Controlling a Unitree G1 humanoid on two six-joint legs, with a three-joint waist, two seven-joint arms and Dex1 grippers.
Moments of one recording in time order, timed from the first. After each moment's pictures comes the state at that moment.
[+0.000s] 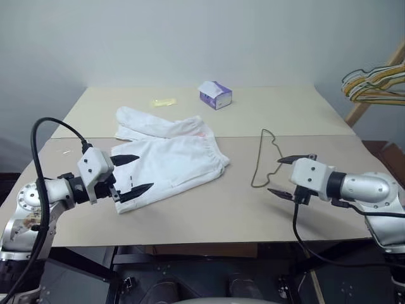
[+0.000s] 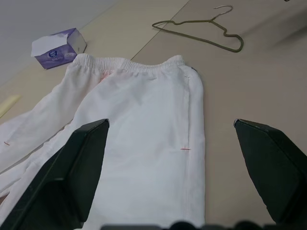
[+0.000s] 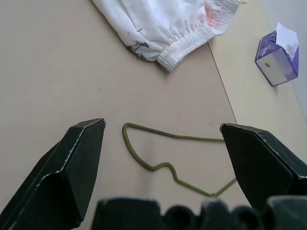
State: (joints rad) left arm -0.08 0.82 0.20 -0.23 -0.43 0.25 -1.00; right arm -0.18 -0.90 -0.02 -0.29 0.03 0.20 0.95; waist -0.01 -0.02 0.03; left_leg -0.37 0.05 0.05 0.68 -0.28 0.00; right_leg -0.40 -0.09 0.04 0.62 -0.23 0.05
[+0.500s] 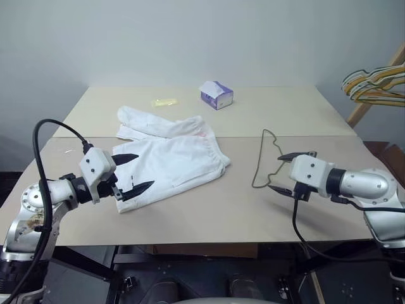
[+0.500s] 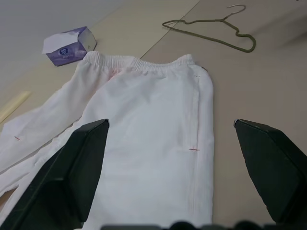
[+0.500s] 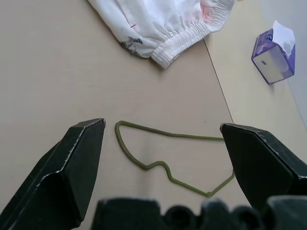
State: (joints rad) left arm -0.08 0.80 0.19 -0.23 -0.40 0.25 -0.95; right arm -0.22 -0.90 0.00 -0.24 0.02 0.18 0.94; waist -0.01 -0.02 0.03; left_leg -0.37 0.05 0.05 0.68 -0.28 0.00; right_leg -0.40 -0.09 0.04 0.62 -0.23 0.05
